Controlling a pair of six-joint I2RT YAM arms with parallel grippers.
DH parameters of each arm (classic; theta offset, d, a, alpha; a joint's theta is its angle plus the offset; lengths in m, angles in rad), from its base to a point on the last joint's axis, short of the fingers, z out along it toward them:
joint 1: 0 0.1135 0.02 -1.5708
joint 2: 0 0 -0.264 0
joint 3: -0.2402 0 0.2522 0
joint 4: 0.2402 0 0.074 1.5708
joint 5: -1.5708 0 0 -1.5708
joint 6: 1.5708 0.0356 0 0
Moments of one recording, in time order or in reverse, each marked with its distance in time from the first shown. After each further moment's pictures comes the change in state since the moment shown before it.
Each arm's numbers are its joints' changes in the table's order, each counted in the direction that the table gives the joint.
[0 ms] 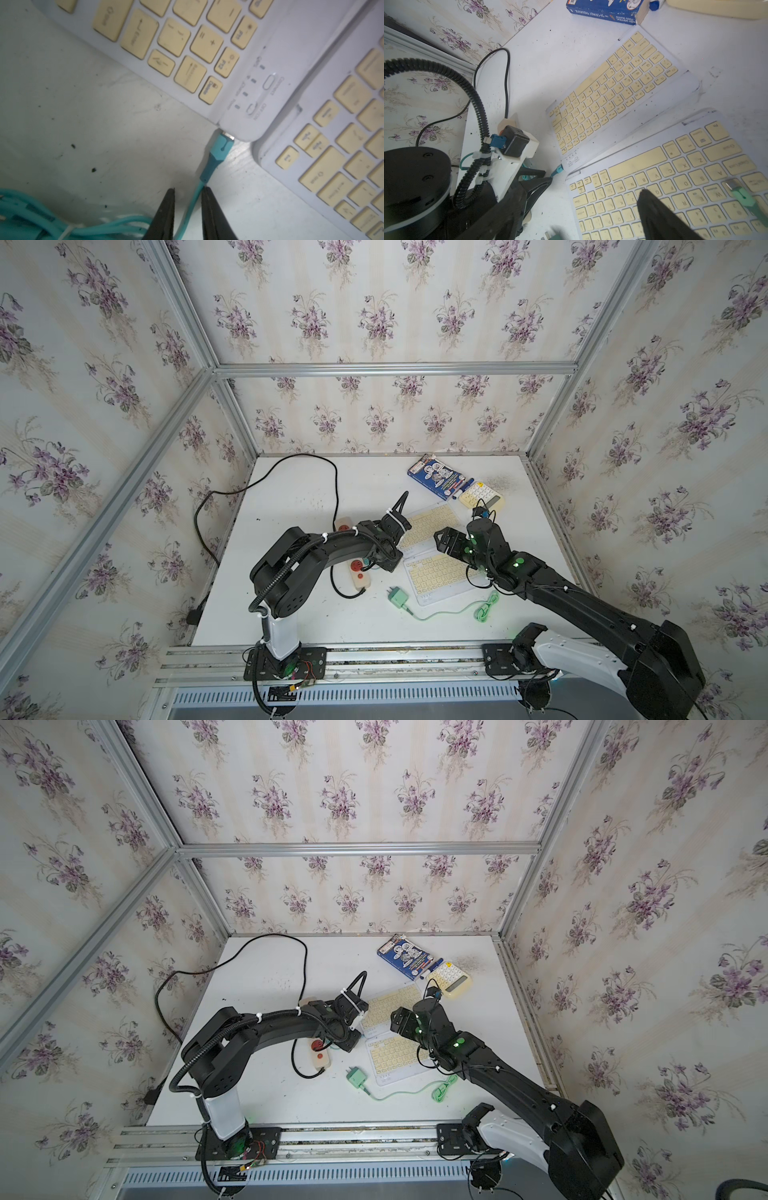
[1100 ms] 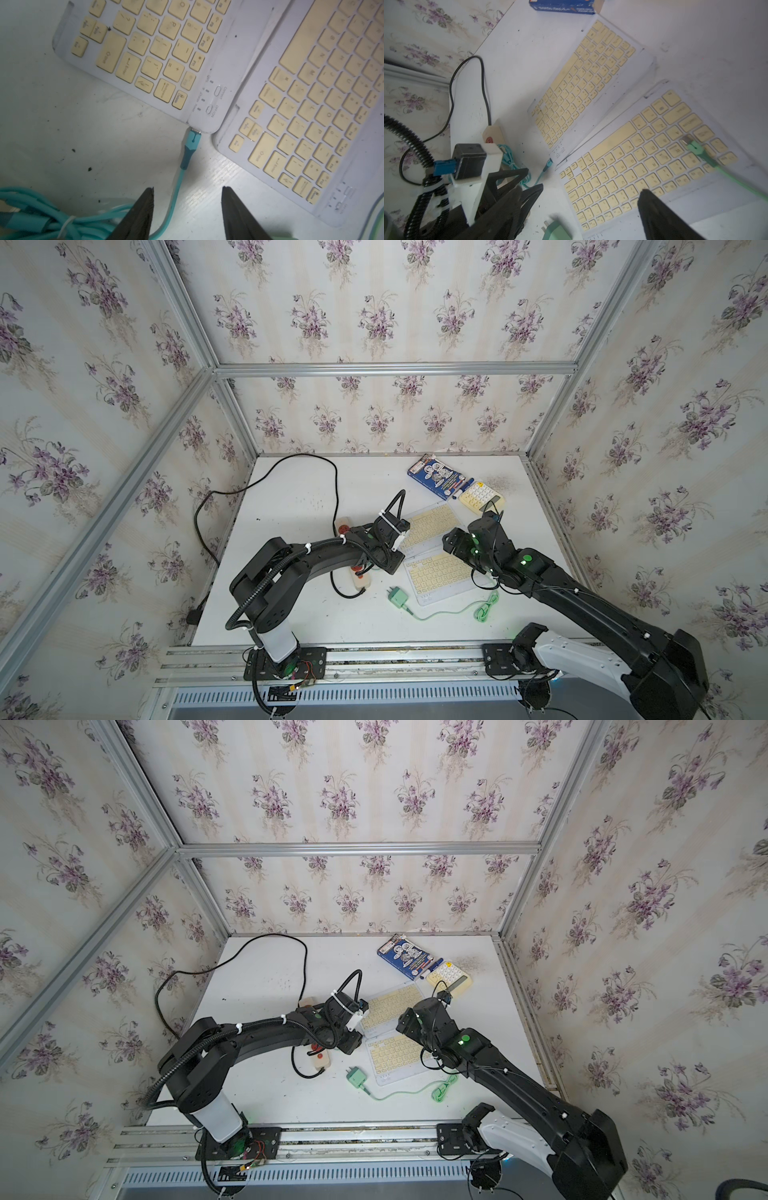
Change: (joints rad) left arm -0.009 -0.132 0.108 -0.120 -0.064 0.035; right arm 0.009 -0.007 -0.076 0.198 -0.032 0.112
